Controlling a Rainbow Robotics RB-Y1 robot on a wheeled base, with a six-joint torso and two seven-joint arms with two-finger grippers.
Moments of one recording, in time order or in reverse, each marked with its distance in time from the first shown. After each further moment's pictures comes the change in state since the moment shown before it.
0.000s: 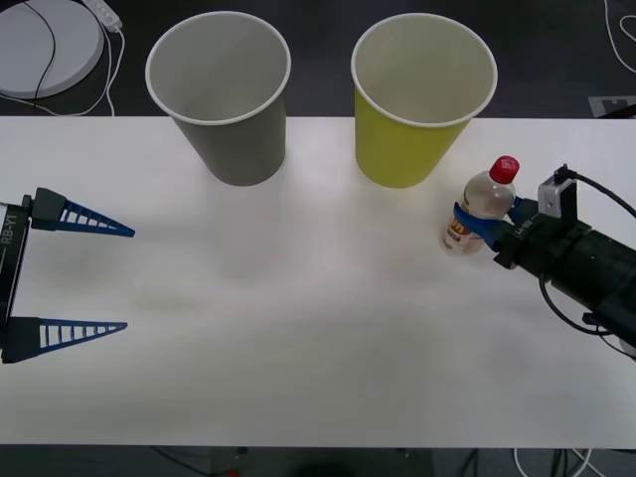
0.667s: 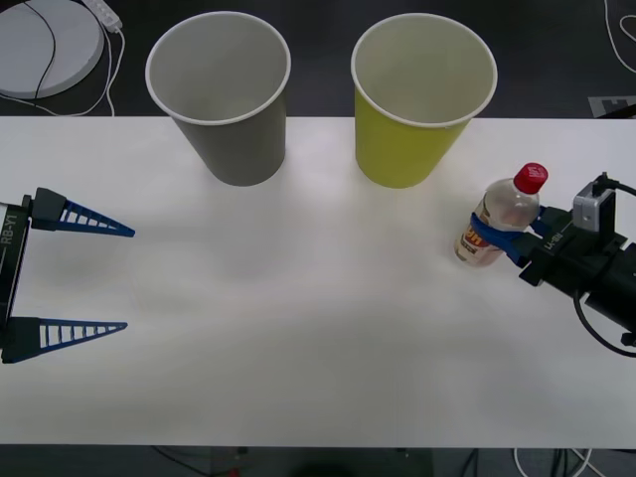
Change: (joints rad) right arm 0.155 -0.082 -0.072 -0.188 -0.039 -0.037 -0.034; left arm 0.000 0.000 0.000 0.000 0.000 0.000 0.000
